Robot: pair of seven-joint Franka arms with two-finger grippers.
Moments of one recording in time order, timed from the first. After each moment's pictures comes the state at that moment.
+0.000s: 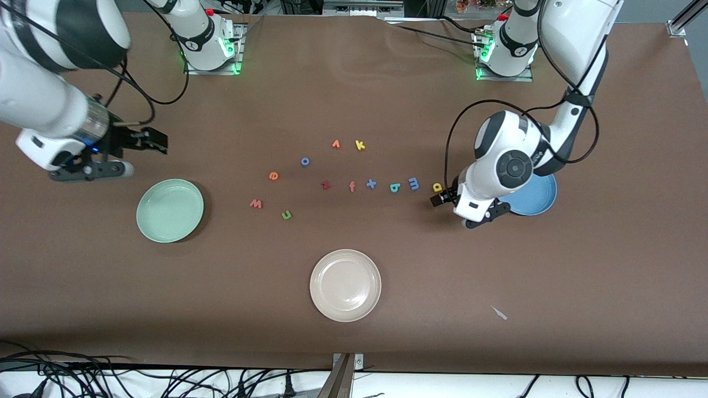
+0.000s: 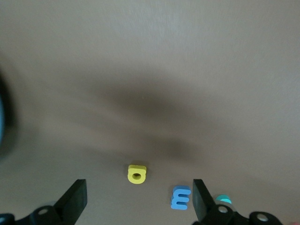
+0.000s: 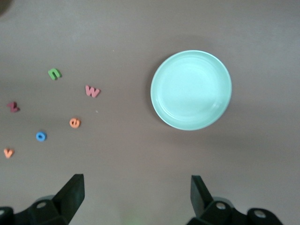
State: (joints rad) left arm -0.21 0.47 -0.19 -1.91 -0.11 2.23 -0.76; right arm 0.15 0.12 0.03 -1.72 -0.01 1.70 0.09
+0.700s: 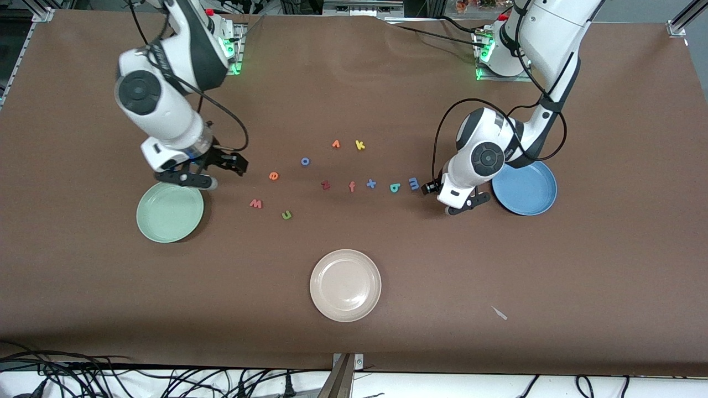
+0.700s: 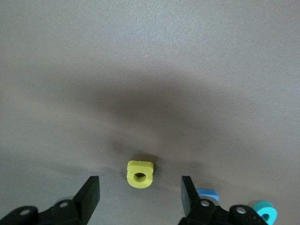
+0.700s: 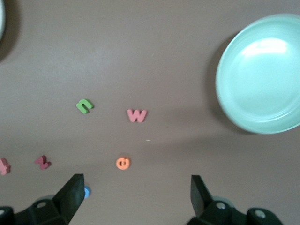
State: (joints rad) left arm -0.26 0.50 -0.19 -2.05 -0.11 2.40 -0.76; right arm 0.19 0.15 0.20 -2.08 -0.01 2.21 0.61
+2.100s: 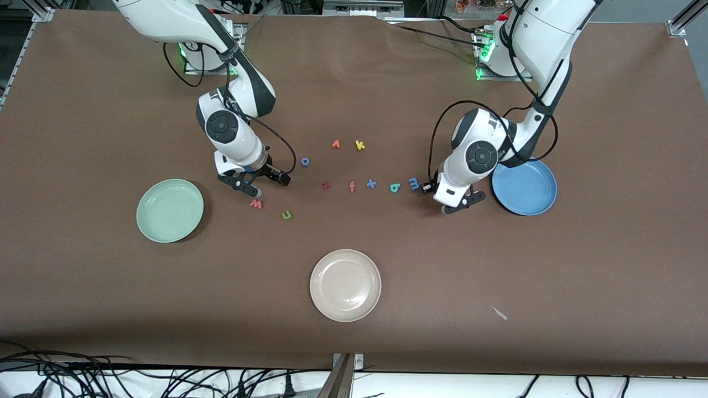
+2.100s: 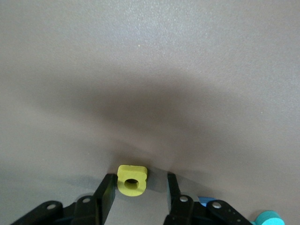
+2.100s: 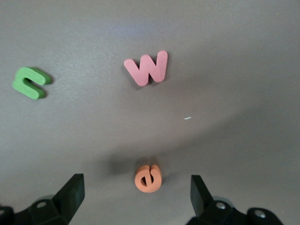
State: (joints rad) left arm -0.27 0.53 -0.19 -2.06 -0.11 2.46 -0.78; right arm 0.29 0.42 0.20 -2.20 -0.01 2.59 0.95
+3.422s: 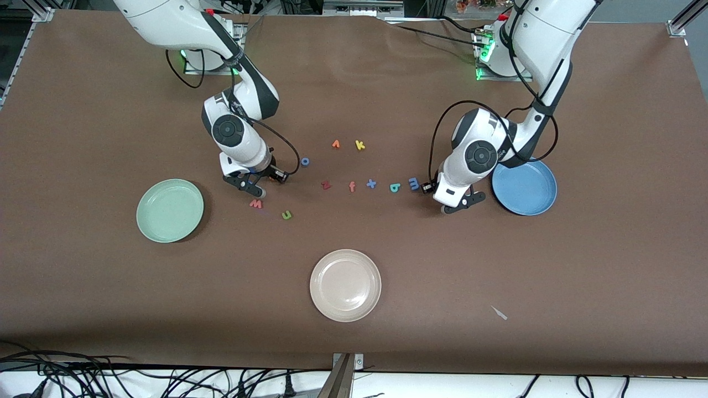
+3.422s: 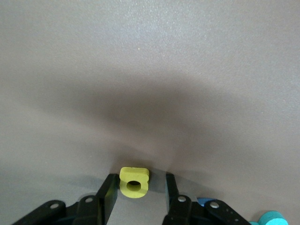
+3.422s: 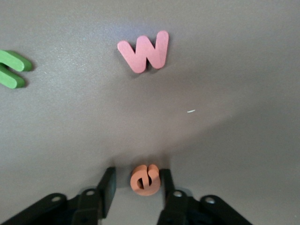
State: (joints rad) left arm -0.27 0.53 -0.19 -2.06 -0.09 2.46 -0.78; right arm 0.30 0.46 0.20 -2.20 -0.01 2.61 0.95
